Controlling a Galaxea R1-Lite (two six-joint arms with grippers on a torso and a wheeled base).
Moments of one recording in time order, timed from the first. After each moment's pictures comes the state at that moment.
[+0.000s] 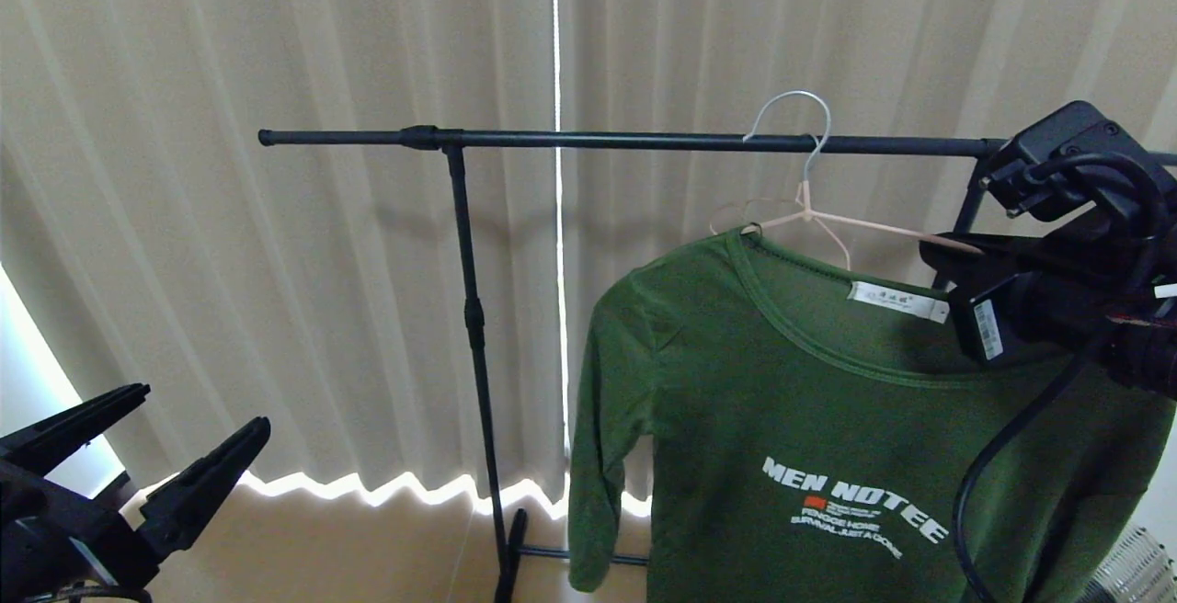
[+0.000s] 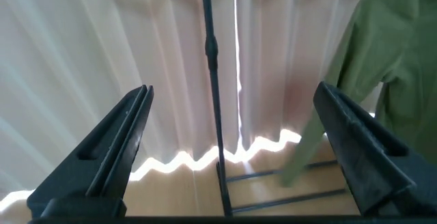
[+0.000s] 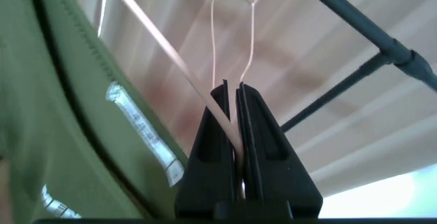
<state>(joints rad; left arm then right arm) -0.20 0.97 -0.15 -0.76 -0.02 0.10 0.50 1.35 -0.83 -0.29 -0.42 -0.37</state>
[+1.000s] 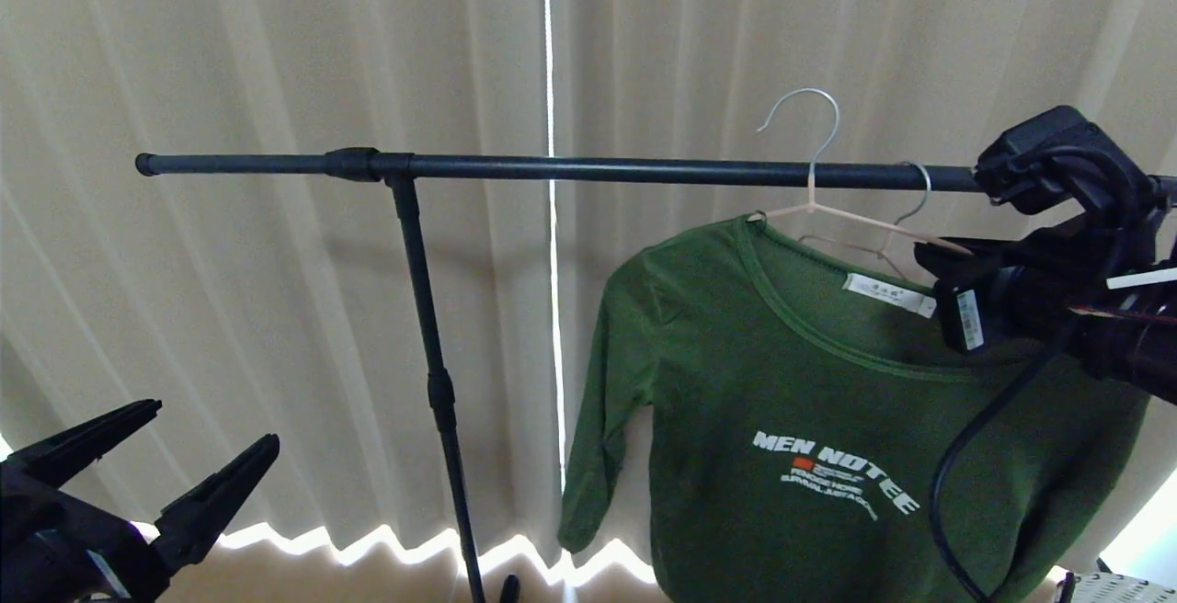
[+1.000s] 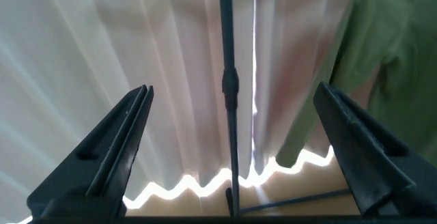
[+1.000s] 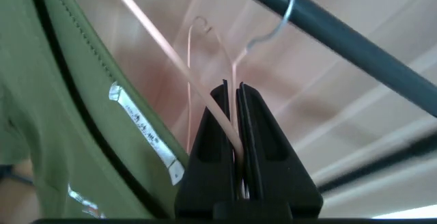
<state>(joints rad) -0.20 0.97 -0.12 -0.76 -0.03 0.11 0.48 1.38 -0.84 -0.30 -0.43 -0.26</state>
